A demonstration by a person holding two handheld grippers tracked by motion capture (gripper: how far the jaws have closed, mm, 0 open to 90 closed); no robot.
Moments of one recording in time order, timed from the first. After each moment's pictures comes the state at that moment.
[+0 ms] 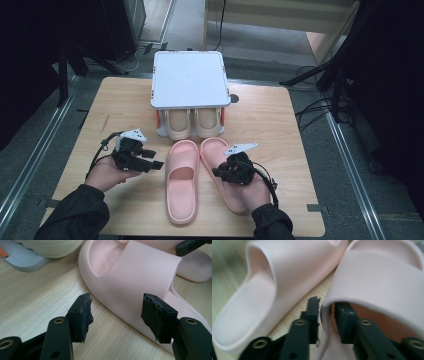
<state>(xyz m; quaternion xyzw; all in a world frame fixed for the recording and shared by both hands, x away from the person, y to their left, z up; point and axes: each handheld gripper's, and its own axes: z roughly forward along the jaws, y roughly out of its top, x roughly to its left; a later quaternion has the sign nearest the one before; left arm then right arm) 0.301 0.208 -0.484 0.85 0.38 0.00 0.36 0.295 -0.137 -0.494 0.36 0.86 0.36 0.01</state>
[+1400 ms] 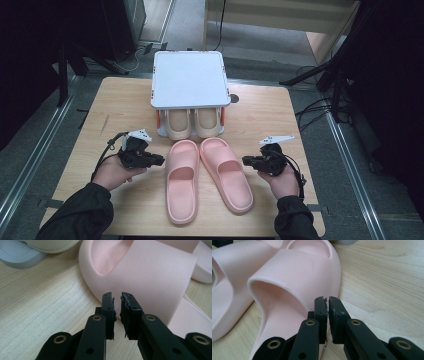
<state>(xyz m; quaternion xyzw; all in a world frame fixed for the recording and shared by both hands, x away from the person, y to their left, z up) 0.311 0.198 -0.498 0.85 0.39 -0.01 0.35 0.324 -0.221 -0.490 0.42 0.83 0.37 0.03</state>
